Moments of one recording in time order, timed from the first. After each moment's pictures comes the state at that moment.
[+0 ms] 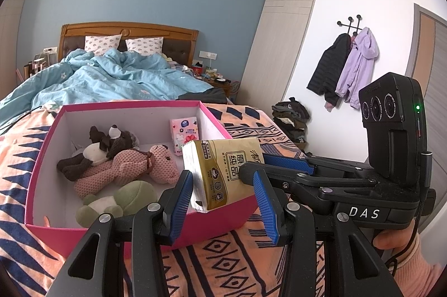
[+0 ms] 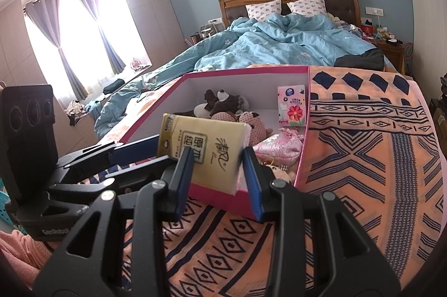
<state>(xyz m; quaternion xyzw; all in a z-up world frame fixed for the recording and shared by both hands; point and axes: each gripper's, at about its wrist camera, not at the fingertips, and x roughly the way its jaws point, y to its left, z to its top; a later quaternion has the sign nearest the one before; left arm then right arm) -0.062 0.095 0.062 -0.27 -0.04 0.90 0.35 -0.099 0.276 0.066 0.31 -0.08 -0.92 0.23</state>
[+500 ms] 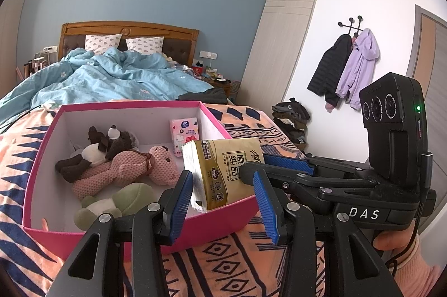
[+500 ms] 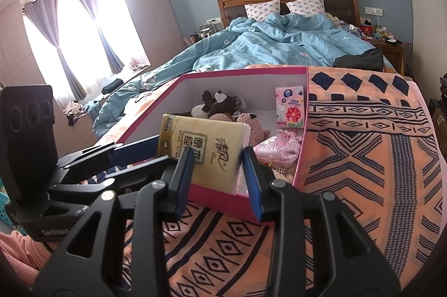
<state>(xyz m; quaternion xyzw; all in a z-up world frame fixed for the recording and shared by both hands) -0.066 0.098 0.061 -0.28 -0.04 0.90 0.35 -0.106 0.276 0.060 0.31 -0.07 -0.92 0.23</state>
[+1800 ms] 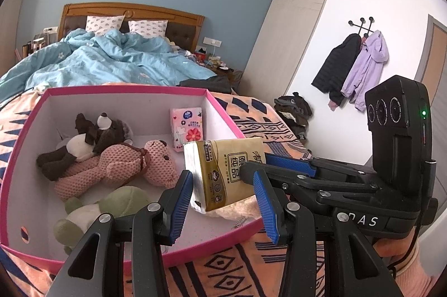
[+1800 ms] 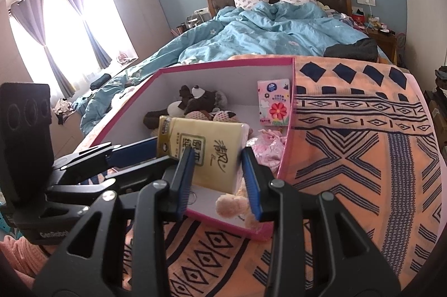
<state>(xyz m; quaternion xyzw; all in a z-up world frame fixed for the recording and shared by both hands) -0.109 0.114 0.041 -0.32 -0.06 0.88 0.34 -0.147 0.282 0.046 0.34 -0.07 -0.91 0.20</state>
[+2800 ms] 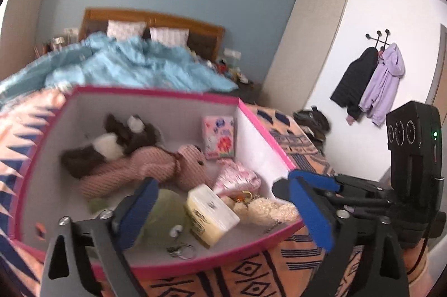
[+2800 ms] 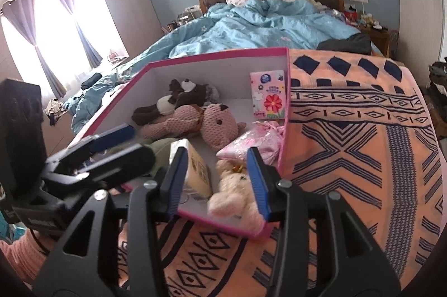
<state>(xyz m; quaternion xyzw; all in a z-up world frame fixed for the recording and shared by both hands) -0.105 0.087 0.035 -0.28 -0.07 0.91 0.29 -0.144 0.273 0.036 0.35 -0.07 -0.92 0.18</state>
